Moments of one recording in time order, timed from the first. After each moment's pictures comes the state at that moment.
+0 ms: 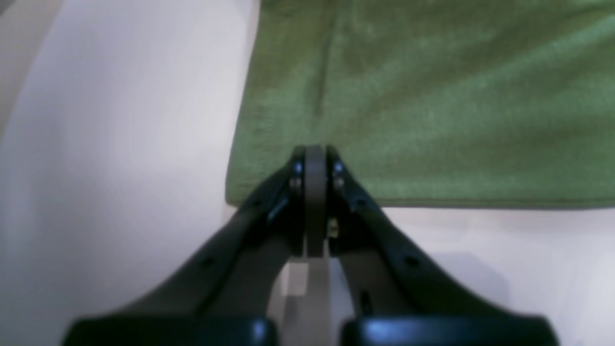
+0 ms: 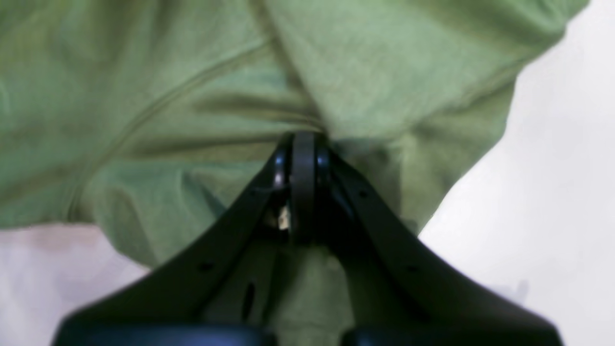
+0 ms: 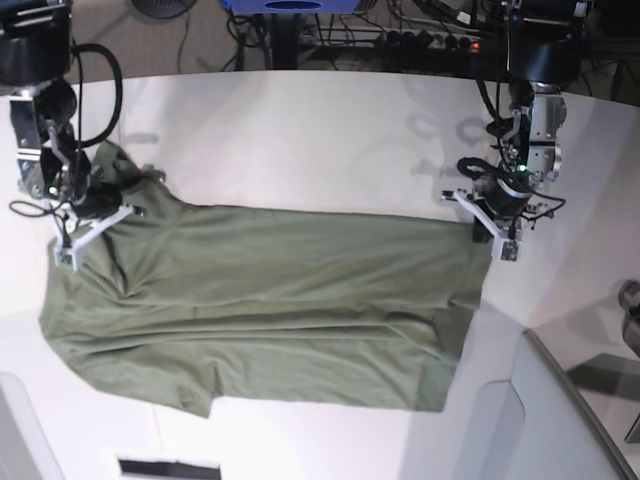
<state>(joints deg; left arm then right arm) 0.5 -18.4 -2.9 56.5 -4.8 -12.2 7.7 -1.6 17.5 -2.4 67.1 25.4 -3.6 -36.4</state>
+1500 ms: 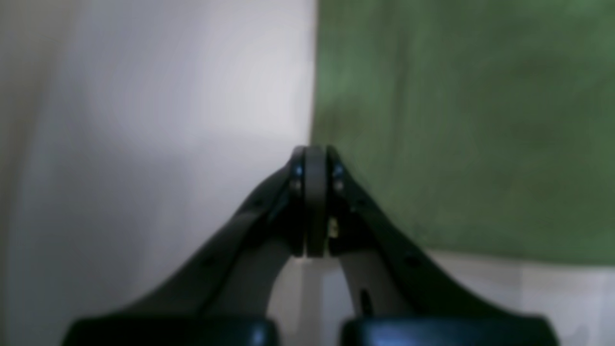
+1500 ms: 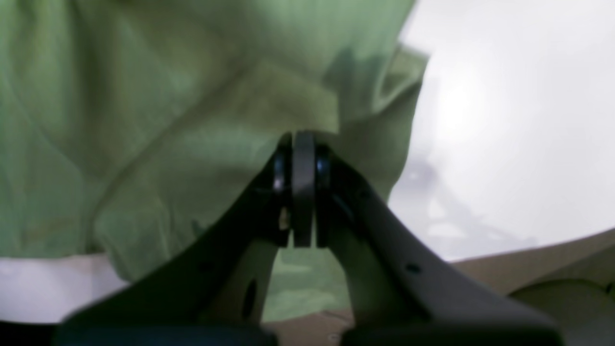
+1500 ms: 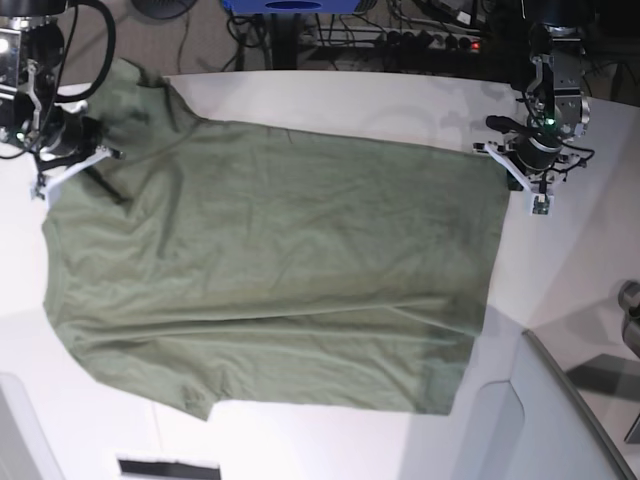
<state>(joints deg) 12.7 -18.6 -12.7 71.0 -3.5 -12.1 18.9 -14.3 14.2 13.2 83.7 25.1 -3.8 -56.5</state>
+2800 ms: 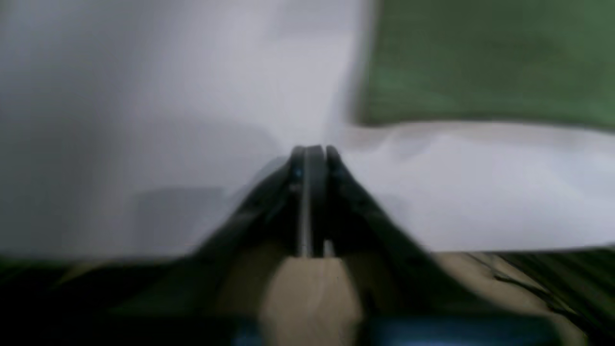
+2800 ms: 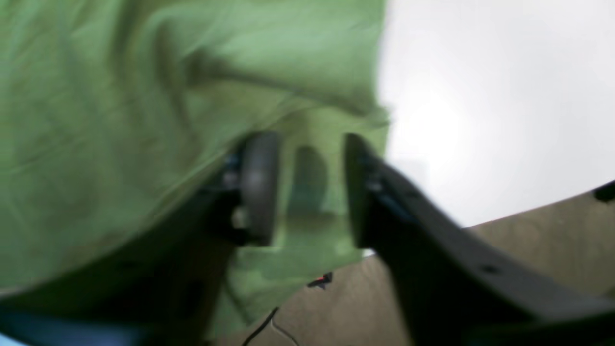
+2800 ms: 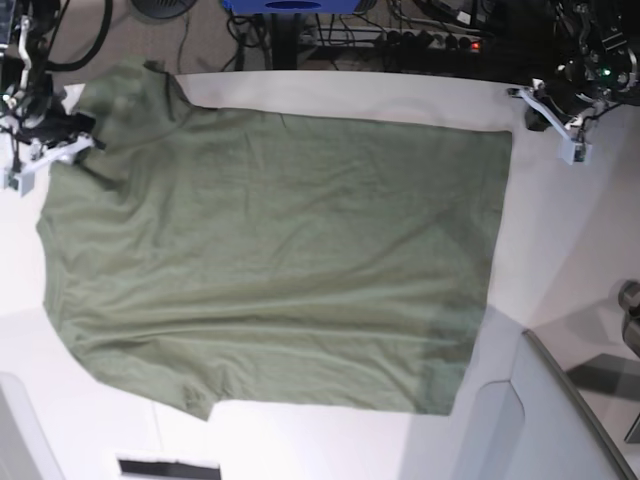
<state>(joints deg) 23.4 -17.3 -30.9 79.4 -18.1 -33.1 35.8 -23.8 11.4 18.6 97.3 25.5 -3.8 -47.6</state>
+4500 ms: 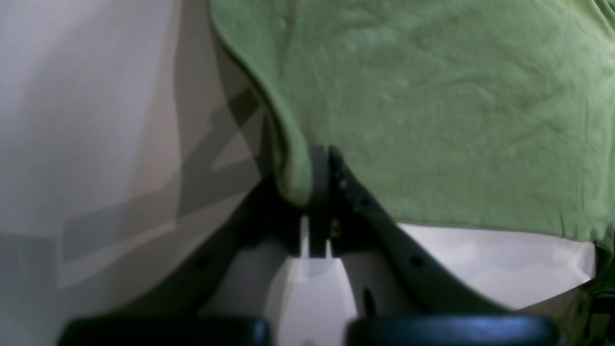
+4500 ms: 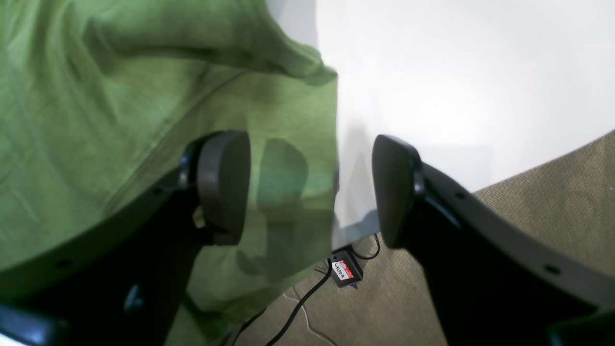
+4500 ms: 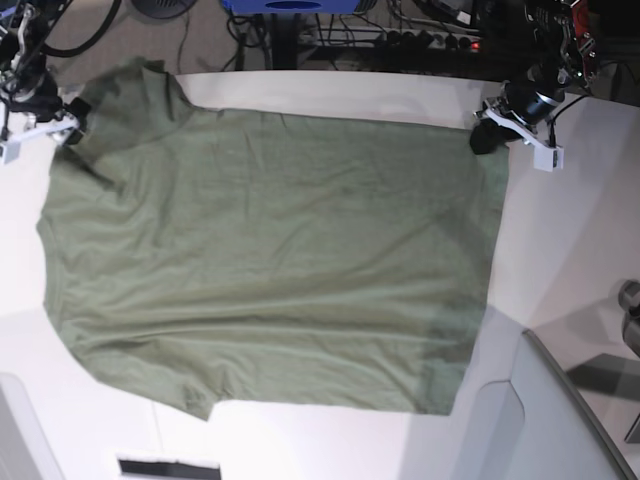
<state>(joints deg) 18.5 -15.2 -24.9 65.8 -34.7 -34.6 27.8 -21.6 4.7 33.7 86.6 25.1 7.8 -45.2</state>
